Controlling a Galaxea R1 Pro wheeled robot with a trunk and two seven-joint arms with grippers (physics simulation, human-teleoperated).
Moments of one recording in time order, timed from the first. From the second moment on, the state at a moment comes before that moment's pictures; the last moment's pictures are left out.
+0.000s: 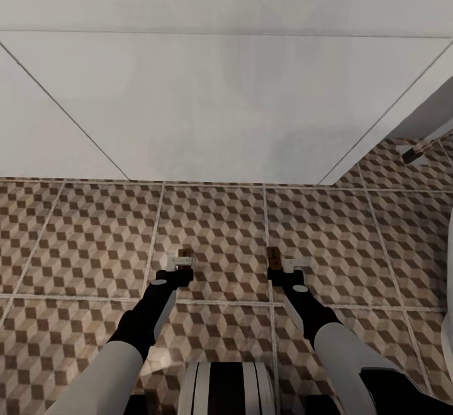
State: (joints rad) left arm -0.68 -0.14 -0.04 -0.77 -0.02 0.36 0.17; right arm -0.82 0.10 -0.05 -0.37 0.10 -0.02 -0.14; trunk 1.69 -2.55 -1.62
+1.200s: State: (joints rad) left arm -0.87 -0.15 -0.04 -0.52 -0.02 0.20 0.28; right arm -0.82 0.10 -0.04 -0.39 0.11 -0.02 -0.14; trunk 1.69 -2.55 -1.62
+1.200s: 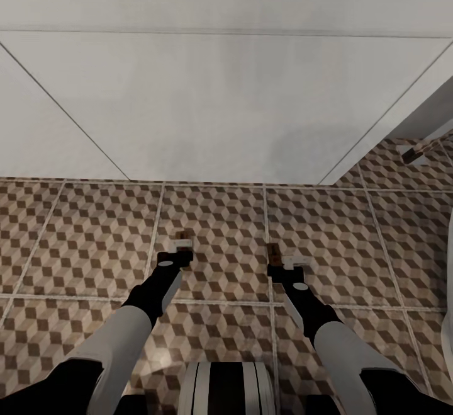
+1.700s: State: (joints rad) left arm -0.88 -0.15 -0.04 -0.43 -0.01 0.20 0.27; right arm -0.82 0.10 -0.04 -0.39 0.11 -0.02 -0.14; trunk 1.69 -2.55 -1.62
